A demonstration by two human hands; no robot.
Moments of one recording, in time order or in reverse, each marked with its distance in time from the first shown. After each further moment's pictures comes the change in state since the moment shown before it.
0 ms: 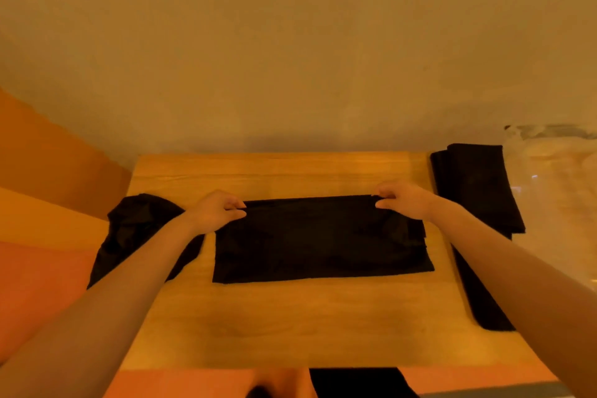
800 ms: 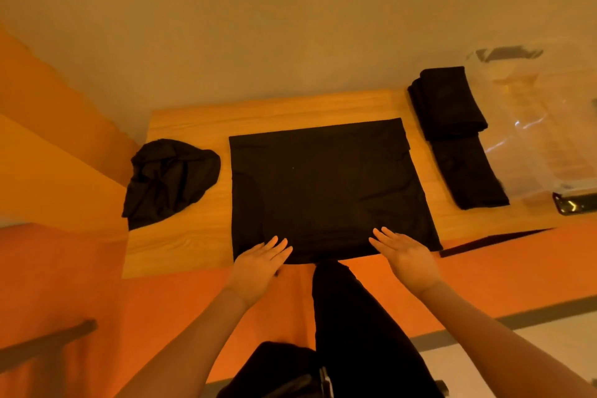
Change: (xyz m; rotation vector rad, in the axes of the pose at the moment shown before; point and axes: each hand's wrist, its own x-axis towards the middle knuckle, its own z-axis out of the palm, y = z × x) left_hand -0.153 -0.088 0.211 0.731 0.325 0.590; right_hand -0.171 0.024 0.266 -0.564 0.524 -0.181
